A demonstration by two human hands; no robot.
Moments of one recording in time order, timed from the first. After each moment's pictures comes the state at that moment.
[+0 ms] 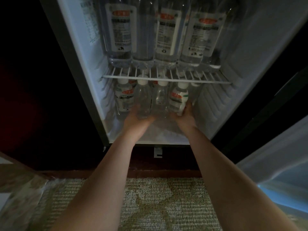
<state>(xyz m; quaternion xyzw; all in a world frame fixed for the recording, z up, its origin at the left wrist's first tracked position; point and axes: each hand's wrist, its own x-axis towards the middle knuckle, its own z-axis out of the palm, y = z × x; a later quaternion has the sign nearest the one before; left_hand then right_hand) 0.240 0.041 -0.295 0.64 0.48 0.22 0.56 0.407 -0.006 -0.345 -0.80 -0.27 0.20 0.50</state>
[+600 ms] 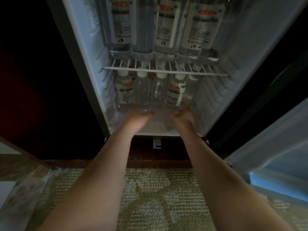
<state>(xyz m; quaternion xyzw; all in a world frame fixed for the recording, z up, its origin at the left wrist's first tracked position) 0.233 0.035 -0.294 0.69 0.51 0.13 0.50 0.385 -0.024 -0.356 -0.85 -0.22 0.20 0.43</state>
